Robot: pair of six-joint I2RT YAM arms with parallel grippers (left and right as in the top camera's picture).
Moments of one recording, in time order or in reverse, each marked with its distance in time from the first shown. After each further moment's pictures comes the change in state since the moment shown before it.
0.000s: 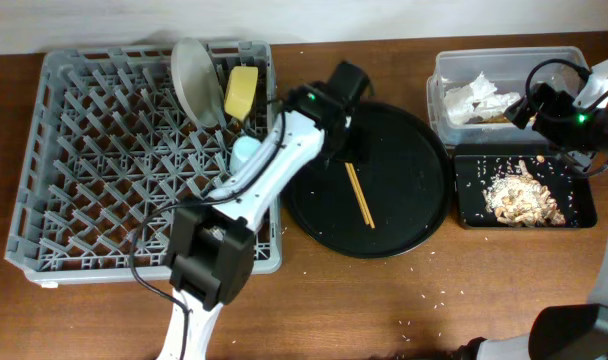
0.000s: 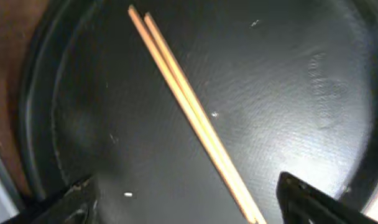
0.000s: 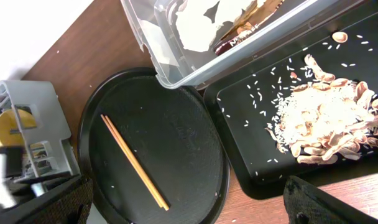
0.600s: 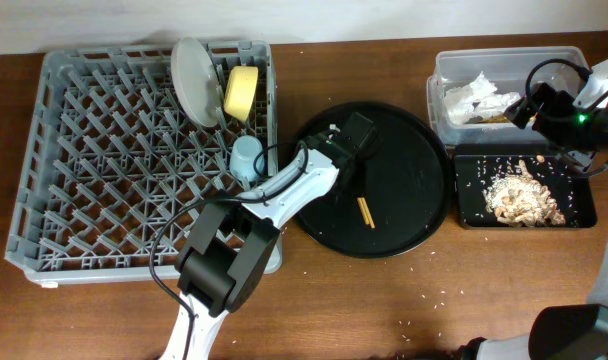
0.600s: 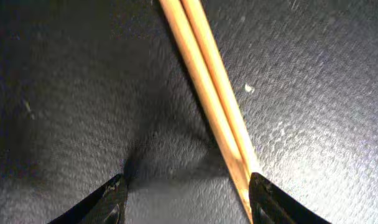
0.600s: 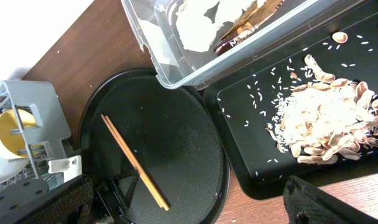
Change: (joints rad) left arm -0.076 0.000 -0.342 0.301 -0.057 -0.164; right arm 0.000 0.000 0.000 0.000 0.000 0.000
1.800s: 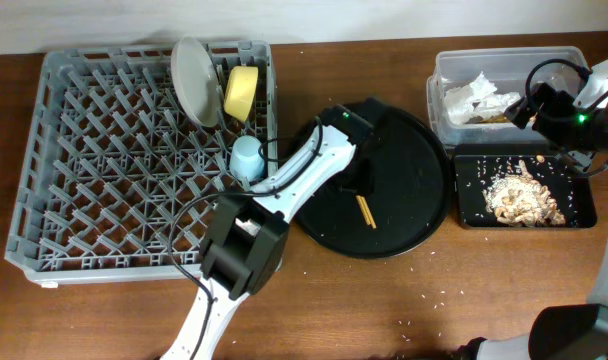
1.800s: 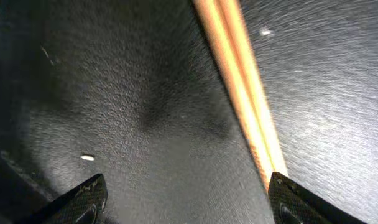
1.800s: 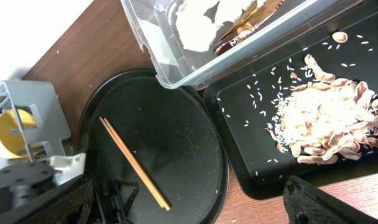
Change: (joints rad) left arm -0.006 0.177 0.414 -0.509 0.033 -0.020; right arm 0.000 0.000 0.000 0.000 0.000 0.000
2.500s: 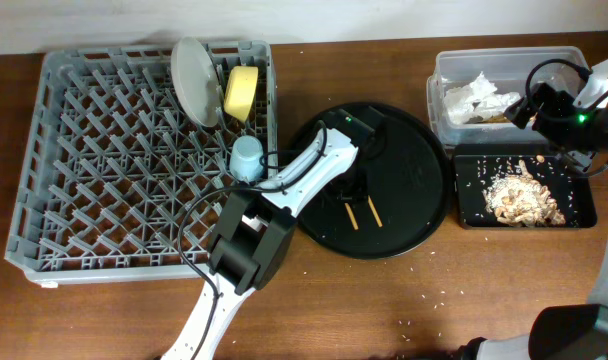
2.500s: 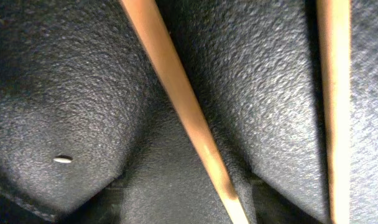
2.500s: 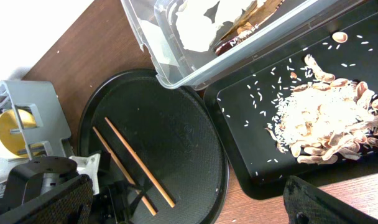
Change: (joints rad) left arm 0.000 0.056 0.009 -0.048 0.051 -0.046; right arm 0.000 0.000 0.000 0.000 0.000 0.000
